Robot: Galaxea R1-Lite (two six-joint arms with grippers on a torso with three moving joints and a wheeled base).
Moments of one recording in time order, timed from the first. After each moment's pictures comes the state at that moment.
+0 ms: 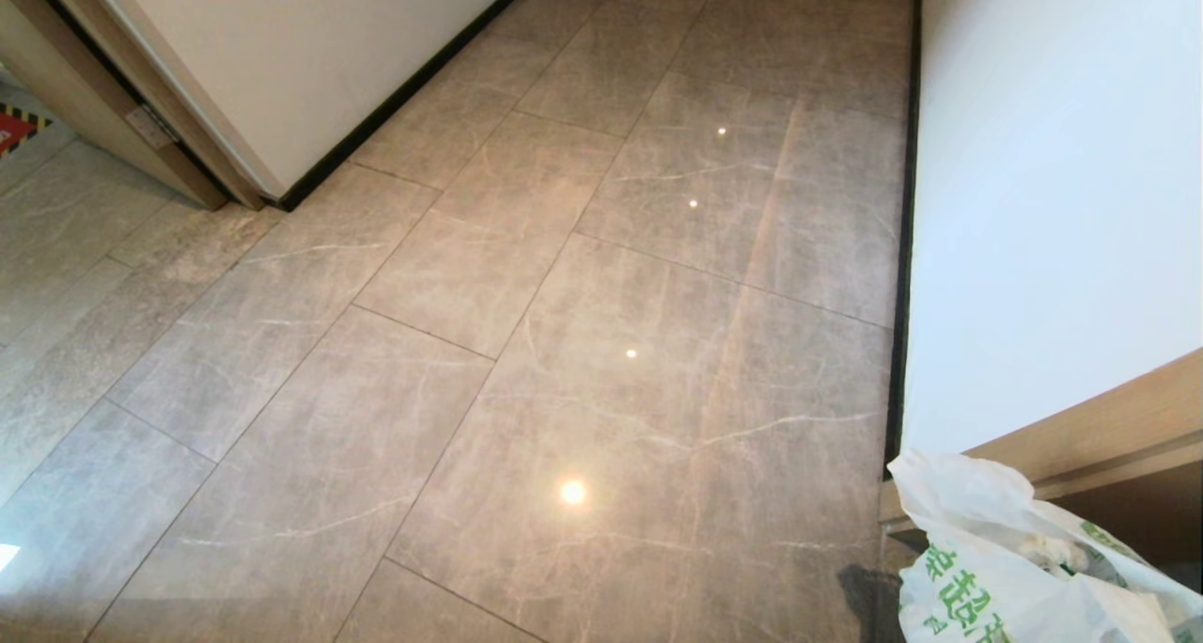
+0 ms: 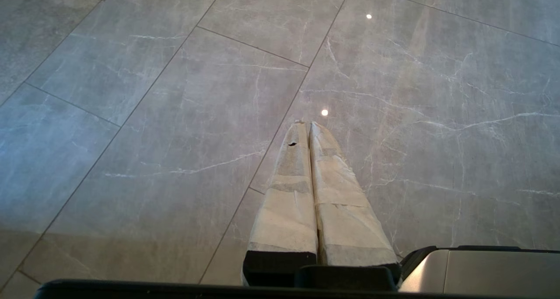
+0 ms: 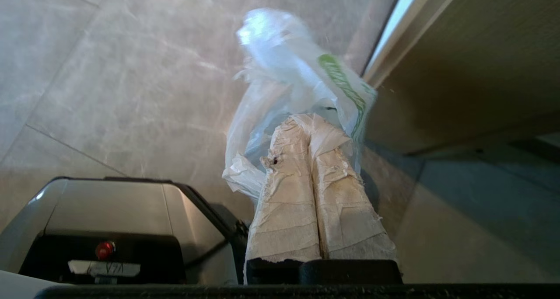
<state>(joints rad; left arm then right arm) 0.00 0.00 0.00 0.01 0.00 0.00 0.00 0.21 -0.43 0.43 0.05 -0.04</state>
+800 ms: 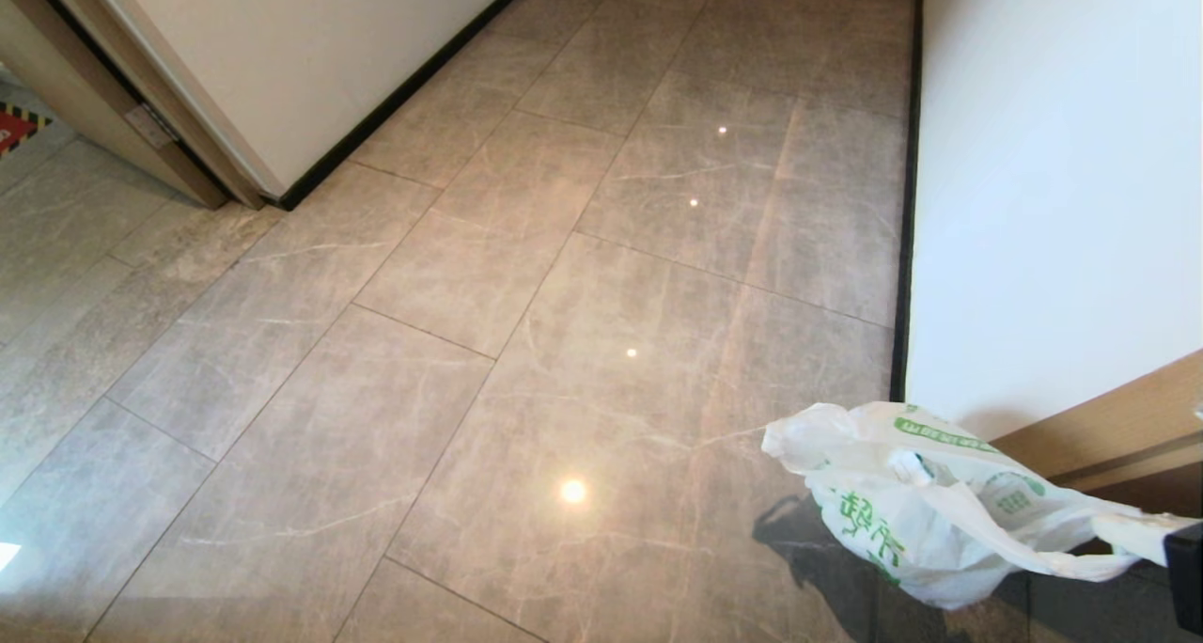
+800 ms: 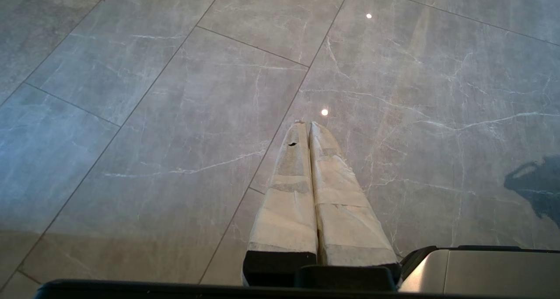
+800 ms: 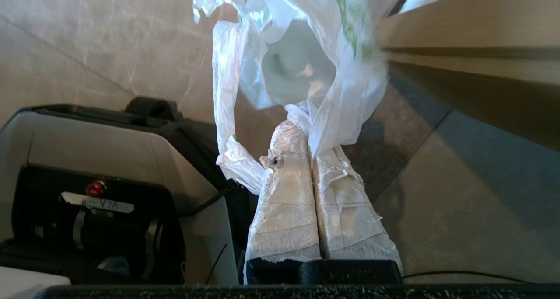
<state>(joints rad) 0.00 0.00 0.00 0.01 0.00 0.00 0.06 1.04 -0.52 0.12 0.06 -0.12</state>
